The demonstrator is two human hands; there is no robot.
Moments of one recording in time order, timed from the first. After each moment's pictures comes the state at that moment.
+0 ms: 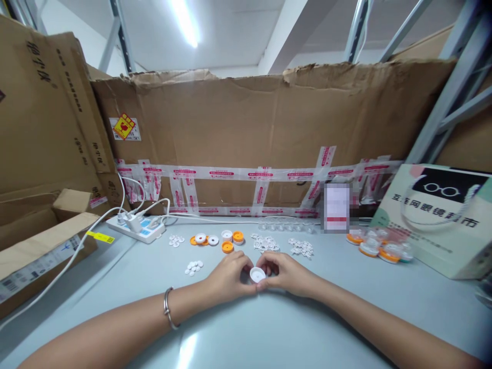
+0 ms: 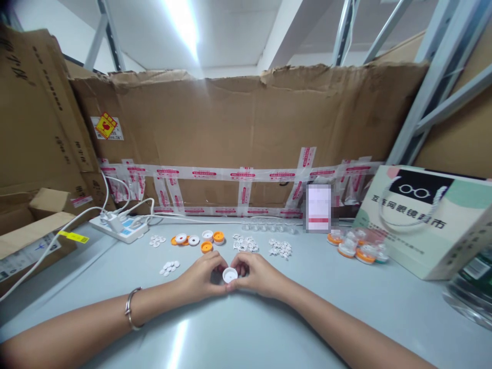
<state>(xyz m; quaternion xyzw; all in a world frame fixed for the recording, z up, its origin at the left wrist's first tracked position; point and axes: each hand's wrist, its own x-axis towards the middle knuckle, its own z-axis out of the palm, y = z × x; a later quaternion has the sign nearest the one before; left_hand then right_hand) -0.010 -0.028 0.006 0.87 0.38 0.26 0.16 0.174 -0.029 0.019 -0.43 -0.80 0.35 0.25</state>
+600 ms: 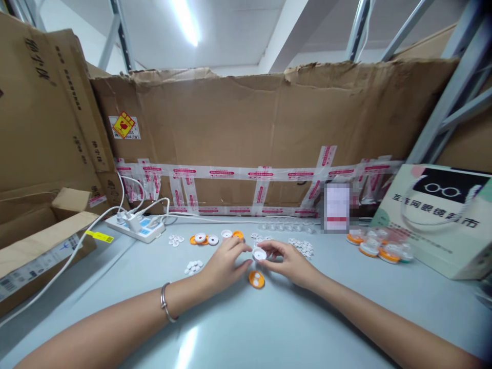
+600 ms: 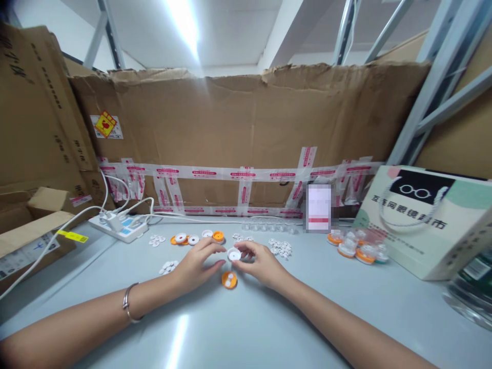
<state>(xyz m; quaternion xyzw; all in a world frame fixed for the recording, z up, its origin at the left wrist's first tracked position) -0.019 -0.018 0.016 0.88 0.30 0.36 0.03 0.178 -0.017 0.016 -0.46 -0.75 0.31 0.36</state>
